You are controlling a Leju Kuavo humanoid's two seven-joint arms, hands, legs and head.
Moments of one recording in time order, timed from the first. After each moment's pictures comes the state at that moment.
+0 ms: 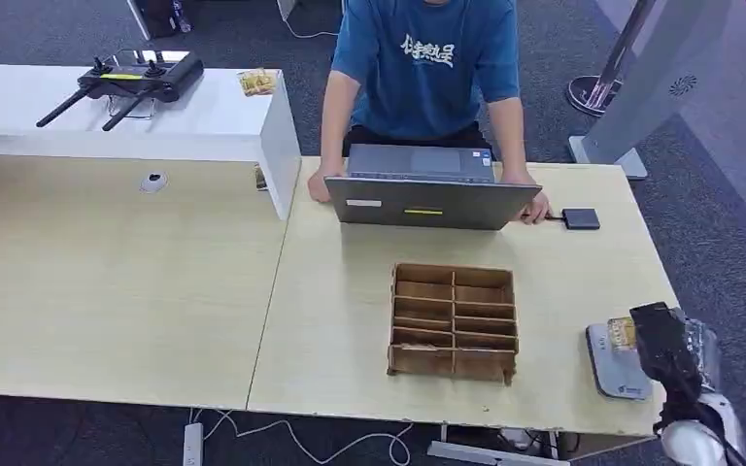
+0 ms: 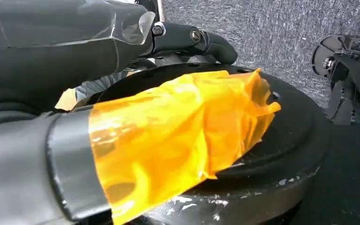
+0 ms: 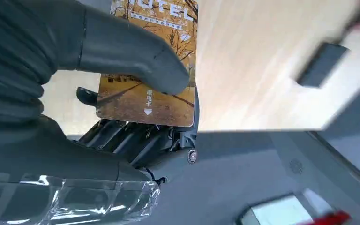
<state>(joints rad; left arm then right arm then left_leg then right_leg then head) -0.06 -0.25 0.91 -0.20 -0.57 0.01 0.30 -0.03 -0.32 -0.16 -1.28 0.53 -0.32 -0.15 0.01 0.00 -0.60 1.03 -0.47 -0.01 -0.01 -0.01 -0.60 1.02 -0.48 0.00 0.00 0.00</state>
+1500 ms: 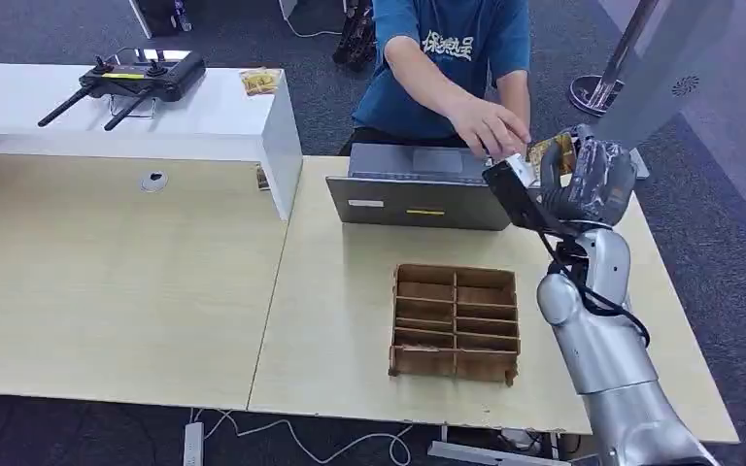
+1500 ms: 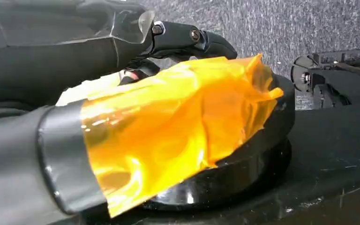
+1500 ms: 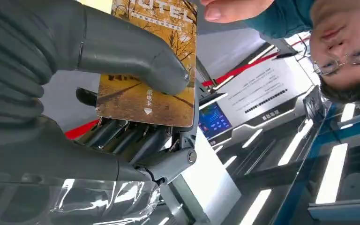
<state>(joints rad) -0.07 -0.25 0.79 -0.20 -0.74 0.00 0.26 -0.60 -0.13 0.22 -1.18 1.16 -0.52 0.04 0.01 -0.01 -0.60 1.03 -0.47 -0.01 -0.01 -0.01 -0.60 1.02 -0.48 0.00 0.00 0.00</state>
